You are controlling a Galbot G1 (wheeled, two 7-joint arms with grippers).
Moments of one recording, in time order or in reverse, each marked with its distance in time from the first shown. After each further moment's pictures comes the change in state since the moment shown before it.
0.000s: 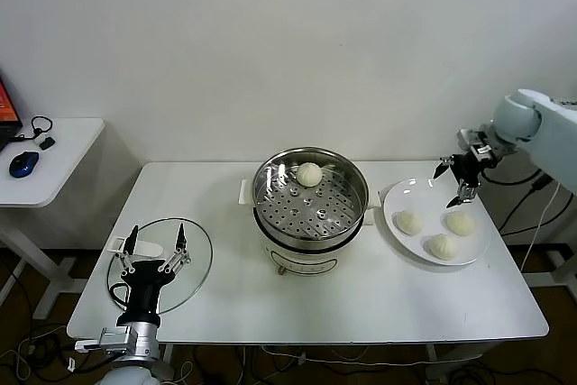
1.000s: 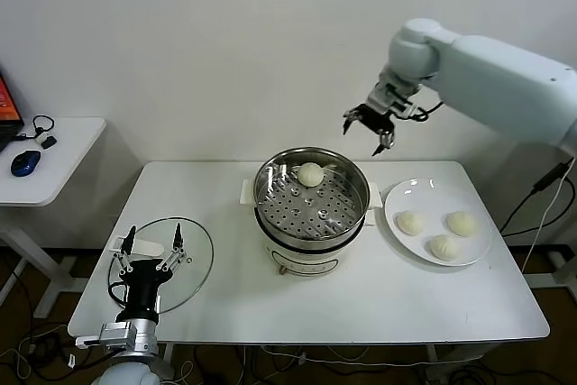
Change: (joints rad) left arm -0.027 -0.002 -0.009 0.023 -0.001 0.011 -0.005; right arm 0.389 0.159 -0.182 0.207 0.019 0.206 -0.059
